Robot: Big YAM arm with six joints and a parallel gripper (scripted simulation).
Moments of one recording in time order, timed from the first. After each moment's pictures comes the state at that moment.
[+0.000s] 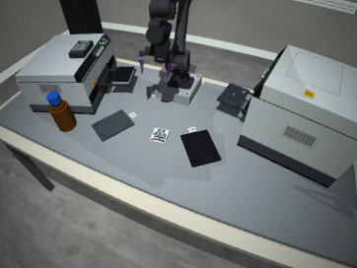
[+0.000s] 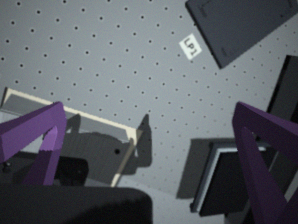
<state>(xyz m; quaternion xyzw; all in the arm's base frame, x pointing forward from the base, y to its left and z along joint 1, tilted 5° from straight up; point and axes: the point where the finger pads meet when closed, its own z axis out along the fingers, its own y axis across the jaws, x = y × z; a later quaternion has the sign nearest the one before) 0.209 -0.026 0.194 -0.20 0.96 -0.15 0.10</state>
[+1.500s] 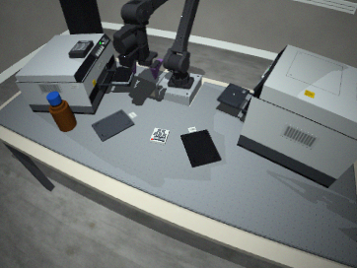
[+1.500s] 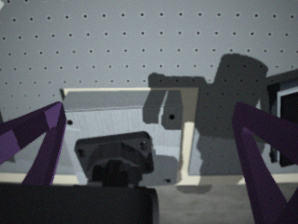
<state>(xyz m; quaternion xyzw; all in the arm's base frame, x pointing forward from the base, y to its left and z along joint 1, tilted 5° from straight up) 0.211 -0.068 0.188 0.06 1.00 -0.03 0.00</state>
